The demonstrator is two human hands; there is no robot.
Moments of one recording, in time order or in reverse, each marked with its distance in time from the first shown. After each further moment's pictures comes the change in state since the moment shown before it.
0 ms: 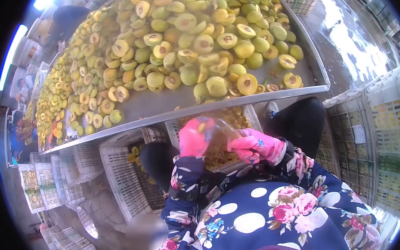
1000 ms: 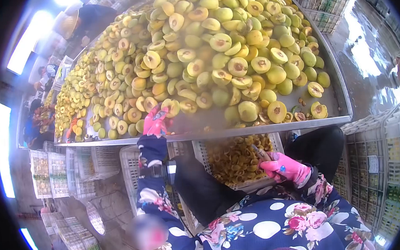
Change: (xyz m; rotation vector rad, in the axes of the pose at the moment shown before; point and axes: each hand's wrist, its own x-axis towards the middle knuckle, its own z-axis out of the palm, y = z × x) left_hand 0.120 0.047 -0.165 -0.208 0.094 -0.173; right_hand 0.004 -0.002 -0.025 -0.253 0.256 0.136
